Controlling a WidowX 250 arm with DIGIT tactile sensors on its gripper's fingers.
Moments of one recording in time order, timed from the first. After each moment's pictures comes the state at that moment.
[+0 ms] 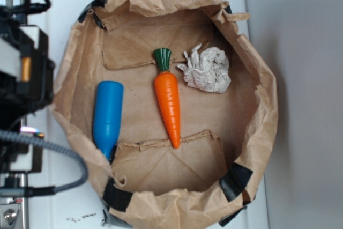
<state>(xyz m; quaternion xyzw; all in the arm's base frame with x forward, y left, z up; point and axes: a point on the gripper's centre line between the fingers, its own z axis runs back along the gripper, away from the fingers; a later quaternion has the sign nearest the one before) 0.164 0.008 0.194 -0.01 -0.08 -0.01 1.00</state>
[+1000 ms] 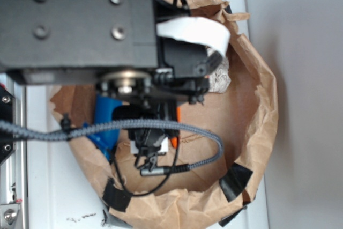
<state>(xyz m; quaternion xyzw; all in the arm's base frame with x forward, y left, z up) 0.249 0.011 0.157 0.00 -0.06 0.01 1.00</state>
